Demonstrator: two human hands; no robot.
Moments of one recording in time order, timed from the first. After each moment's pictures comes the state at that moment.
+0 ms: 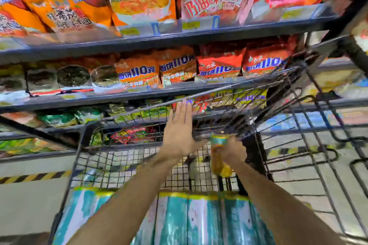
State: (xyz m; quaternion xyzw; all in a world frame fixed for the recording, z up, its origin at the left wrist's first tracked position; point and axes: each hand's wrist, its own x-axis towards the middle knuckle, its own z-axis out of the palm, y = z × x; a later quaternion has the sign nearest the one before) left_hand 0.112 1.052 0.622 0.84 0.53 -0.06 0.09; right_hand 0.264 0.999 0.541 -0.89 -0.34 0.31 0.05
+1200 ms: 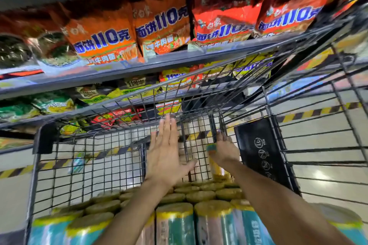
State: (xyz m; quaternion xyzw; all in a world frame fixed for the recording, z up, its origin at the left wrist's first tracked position) left_hand 0.070 1.037 0.531 0.82 0.54 -0.10 0.17; right_hand 0.243 0.999 0.420 -0.82 -0.47 0.32 -0.11
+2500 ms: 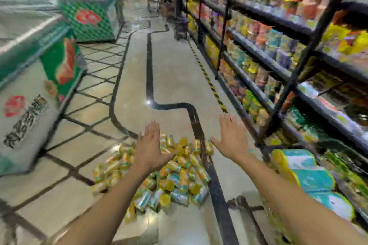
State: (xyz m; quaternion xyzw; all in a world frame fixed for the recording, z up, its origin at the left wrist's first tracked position) left_hand -0.221 0.441 0.701 0.19 0.98 0.09 0.00; right_hand -0.163 0.679 0.720 -0.14 -0.99 0.03 0.03
